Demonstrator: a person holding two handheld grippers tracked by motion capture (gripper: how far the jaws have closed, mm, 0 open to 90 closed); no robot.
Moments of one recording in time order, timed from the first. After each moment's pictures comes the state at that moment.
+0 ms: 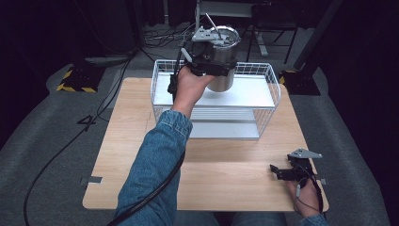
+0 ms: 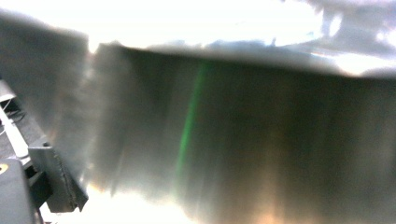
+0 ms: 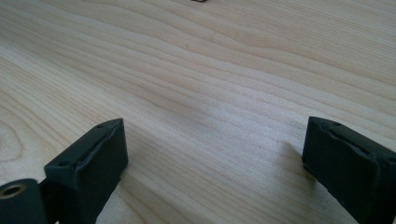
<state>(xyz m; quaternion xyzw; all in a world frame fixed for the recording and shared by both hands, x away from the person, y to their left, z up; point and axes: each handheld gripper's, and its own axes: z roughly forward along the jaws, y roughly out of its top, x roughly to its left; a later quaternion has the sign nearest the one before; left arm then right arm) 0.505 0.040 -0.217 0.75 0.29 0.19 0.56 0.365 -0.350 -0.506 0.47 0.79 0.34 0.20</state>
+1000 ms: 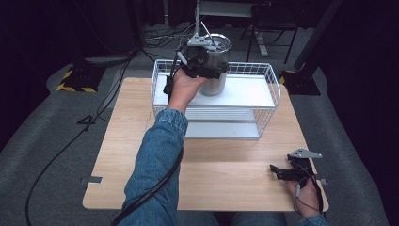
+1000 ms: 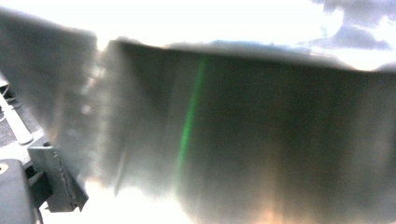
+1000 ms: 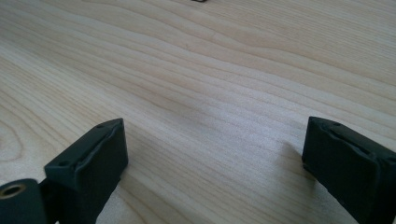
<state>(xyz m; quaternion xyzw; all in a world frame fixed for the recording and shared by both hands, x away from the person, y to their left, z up) 0.534 0.053 -0.249 0.76 0.29 0.18 0.55 0.365 -0.349 -0.506 0.47 0.79 0.34 0.20</state>
